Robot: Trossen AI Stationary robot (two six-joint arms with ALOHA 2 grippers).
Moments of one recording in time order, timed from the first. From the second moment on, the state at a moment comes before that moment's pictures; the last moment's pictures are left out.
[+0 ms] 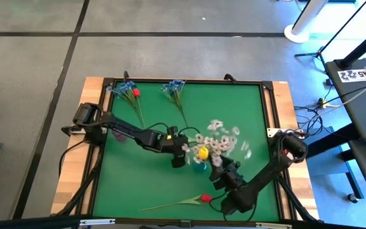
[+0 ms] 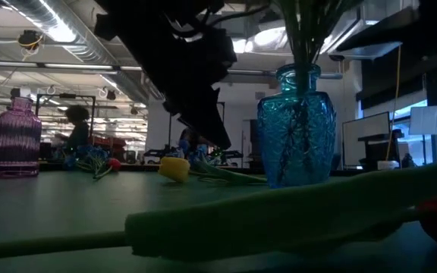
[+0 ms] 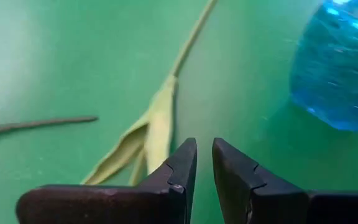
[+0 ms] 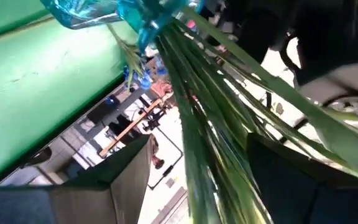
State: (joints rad) left arm -0.19 1.84 1.10 -0.18 -0.38 -0.28; right arm 0.79 2.04 1.52 -1.57 1.30 -0.21
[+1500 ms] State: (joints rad) left arm 0.04 1.86 0.96 -0.09 -0.11 -0.06; right arm 0.94 1.68 1.16 -1.36 0.83 1.16
